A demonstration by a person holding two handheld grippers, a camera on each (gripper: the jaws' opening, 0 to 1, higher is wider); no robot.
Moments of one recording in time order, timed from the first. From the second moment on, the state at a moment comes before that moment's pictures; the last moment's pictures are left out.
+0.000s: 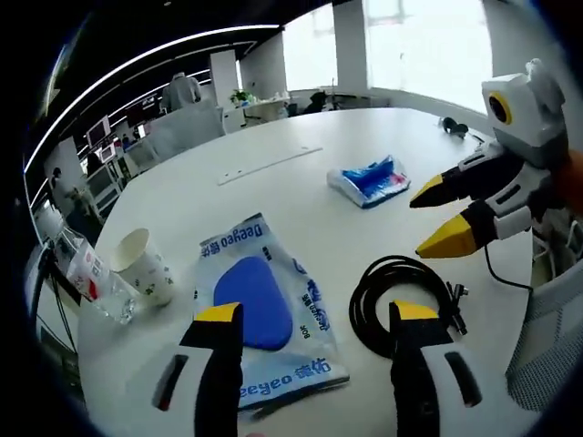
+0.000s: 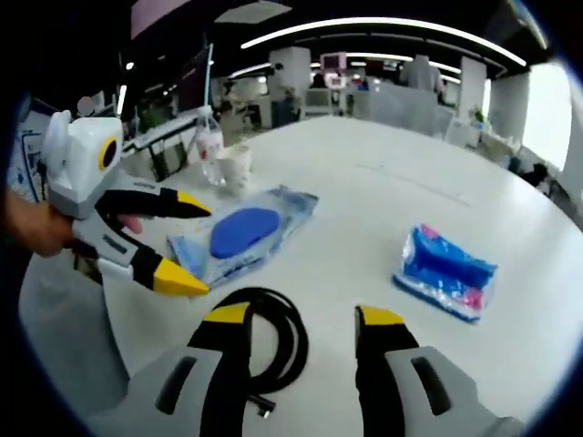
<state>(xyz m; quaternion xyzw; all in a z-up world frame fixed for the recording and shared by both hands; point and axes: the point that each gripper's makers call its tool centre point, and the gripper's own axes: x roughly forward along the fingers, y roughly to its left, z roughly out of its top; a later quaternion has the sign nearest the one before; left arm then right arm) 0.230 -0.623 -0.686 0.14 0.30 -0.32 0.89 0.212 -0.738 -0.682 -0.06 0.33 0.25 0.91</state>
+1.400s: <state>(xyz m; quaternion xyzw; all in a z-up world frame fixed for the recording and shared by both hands) 0.244 -0.584 -0.678 0.11 0.27 -0.35 0.89 0.239 -0.726 -0.638 -0.07 0.29 0.18 0.94</state>
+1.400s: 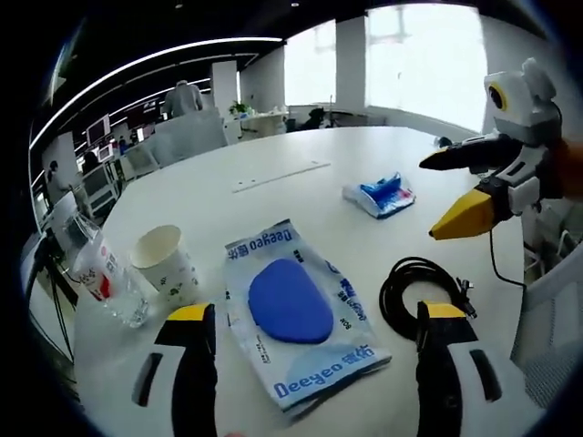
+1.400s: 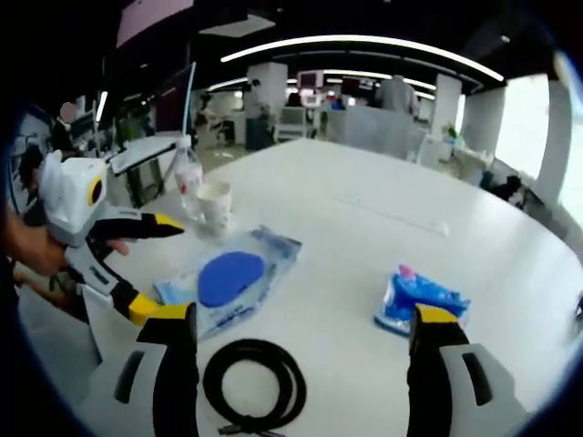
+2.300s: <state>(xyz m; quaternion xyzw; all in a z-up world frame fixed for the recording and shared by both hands) 0.255 -0.558 -0.690 0.11 0.27 -0.32 0.90 0.277 -0.711 -0.635 -0.11 0.26 0.23 0.93</state>
